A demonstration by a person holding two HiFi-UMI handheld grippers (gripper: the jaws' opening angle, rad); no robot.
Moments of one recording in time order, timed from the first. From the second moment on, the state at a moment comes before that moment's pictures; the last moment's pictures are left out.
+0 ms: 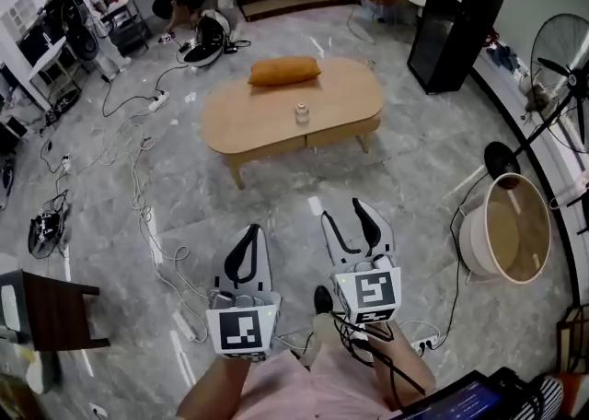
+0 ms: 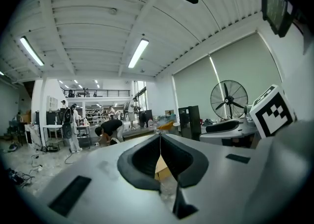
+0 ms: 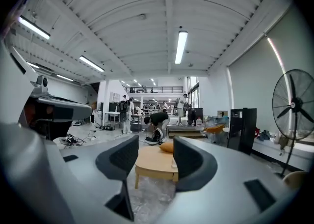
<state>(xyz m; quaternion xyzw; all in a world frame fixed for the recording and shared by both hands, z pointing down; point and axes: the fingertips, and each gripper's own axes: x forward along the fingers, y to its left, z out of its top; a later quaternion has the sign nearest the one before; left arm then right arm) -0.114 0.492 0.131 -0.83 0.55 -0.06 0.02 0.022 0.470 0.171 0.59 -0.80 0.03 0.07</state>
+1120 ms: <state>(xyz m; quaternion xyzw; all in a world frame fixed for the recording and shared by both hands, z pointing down) -0.100 0.143 0.164 -0.82 0.57 -0.05 -0.01 0.044 0.134 0.203 0.58 -0.81 0.02 0.09</state>
